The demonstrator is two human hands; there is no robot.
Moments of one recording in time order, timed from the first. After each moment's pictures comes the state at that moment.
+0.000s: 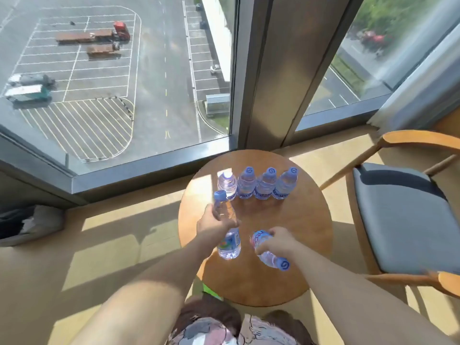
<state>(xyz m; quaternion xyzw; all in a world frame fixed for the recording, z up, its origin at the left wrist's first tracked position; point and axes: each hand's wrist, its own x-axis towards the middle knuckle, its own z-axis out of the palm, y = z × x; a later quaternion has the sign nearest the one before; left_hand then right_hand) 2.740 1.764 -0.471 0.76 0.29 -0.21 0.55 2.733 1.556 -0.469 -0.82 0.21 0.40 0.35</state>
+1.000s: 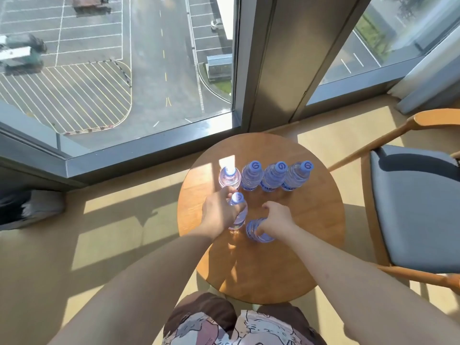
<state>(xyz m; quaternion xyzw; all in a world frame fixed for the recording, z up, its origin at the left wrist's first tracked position) 2.810 1.757 -0.488 0.86 0.19 -0.21 0.43 2.809 1.586 -0.490 -0.87 0.16 0.39 0.25</state>
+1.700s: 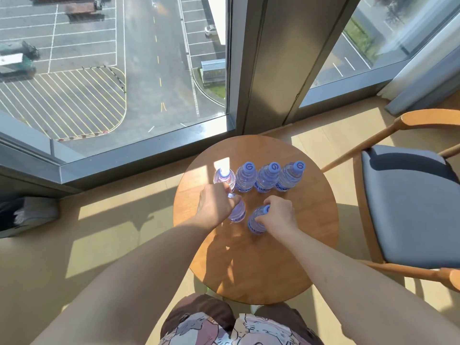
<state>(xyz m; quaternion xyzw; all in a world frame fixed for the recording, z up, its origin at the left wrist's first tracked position) 2.837 1.758 -0.490 0.92 0.12 -0.21 0.31 2.805 1.577 -0.481 -0.92 0.17 0.25 0.26</state>
